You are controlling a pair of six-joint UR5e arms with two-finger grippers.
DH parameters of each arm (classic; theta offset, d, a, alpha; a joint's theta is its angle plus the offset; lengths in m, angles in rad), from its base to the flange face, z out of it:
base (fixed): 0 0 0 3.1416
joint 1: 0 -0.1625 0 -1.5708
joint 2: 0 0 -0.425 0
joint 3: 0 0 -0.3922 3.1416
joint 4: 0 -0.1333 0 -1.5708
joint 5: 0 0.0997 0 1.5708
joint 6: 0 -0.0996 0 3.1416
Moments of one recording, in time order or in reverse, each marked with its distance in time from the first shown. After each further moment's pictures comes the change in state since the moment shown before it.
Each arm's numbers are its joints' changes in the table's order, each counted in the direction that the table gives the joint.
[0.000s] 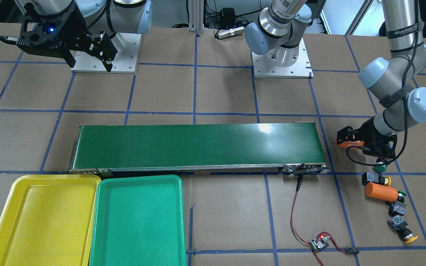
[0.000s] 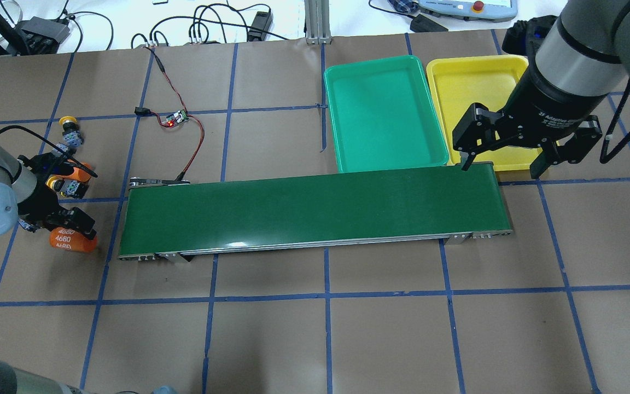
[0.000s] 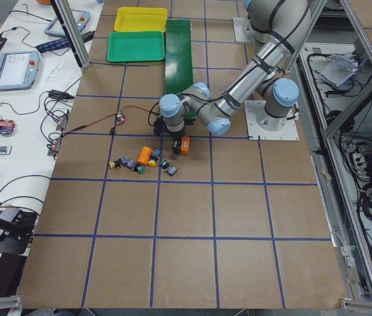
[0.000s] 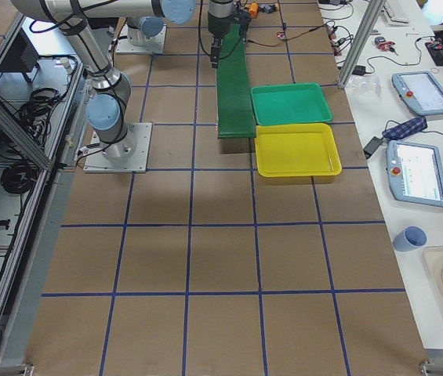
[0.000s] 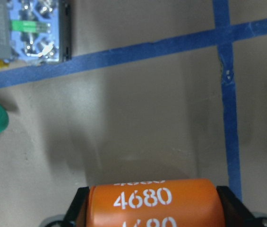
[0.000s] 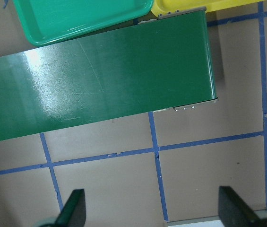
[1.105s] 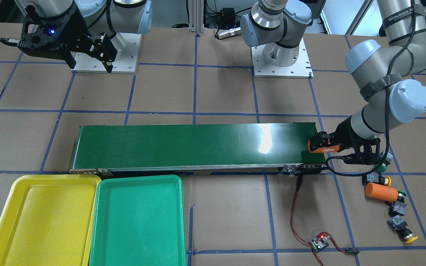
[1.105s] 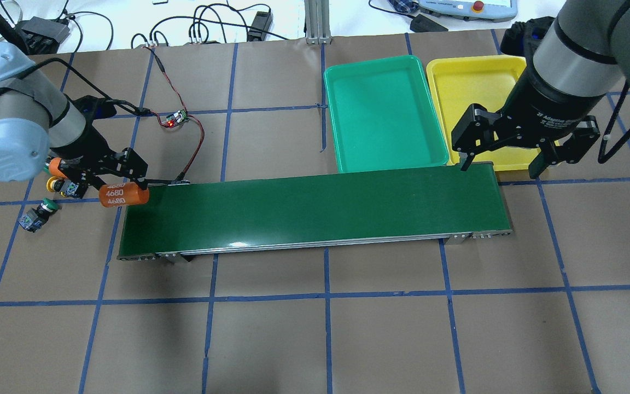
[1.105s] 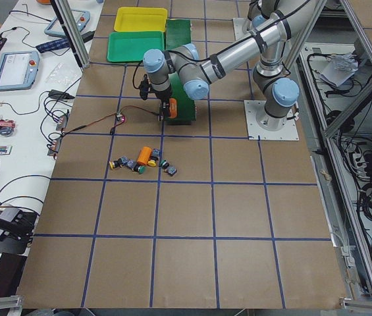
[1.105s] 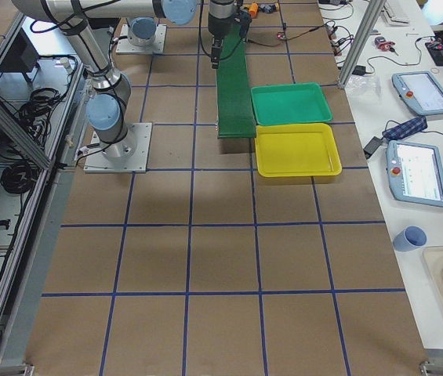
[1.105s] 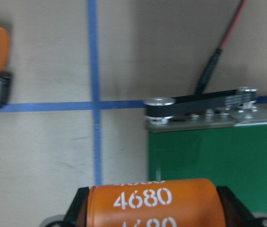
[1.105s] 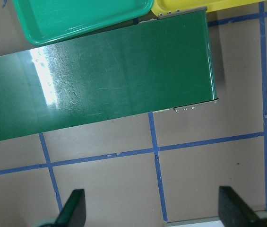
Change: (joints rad) left arm 0.280 0.060 0.136 0.194 -0.109 0.475; right arm -0.002 0.005 0.002 0.004 -0.005 0.003
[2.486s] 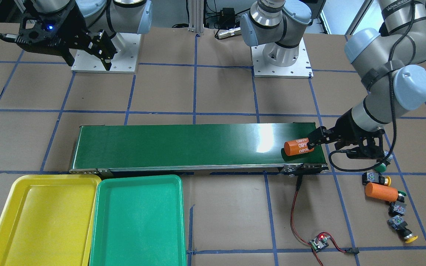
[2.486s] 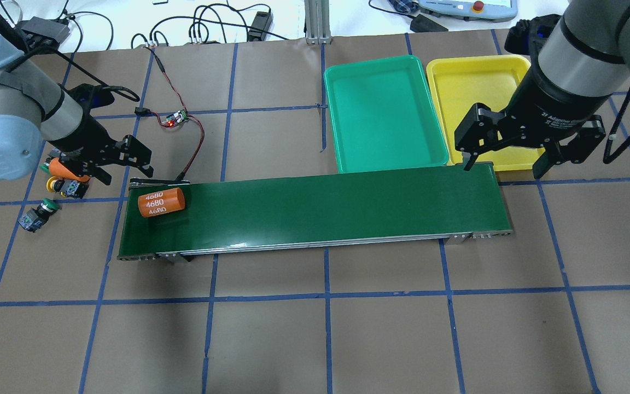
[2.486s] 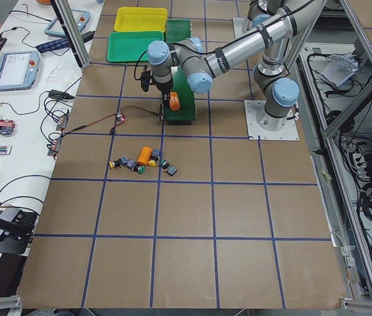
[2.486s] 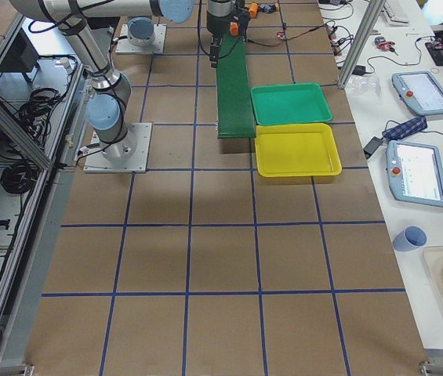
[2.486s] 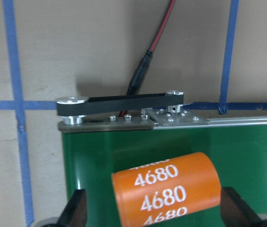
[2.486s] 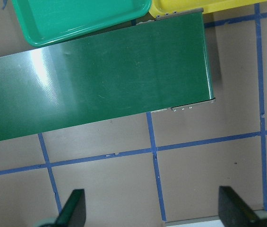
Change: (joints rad) left arm -0.025 0.039 0.056 0.055 -0.058 0.008; right arm 0.002 -0.011 -0.001 -0.003 -0.003 -0.001
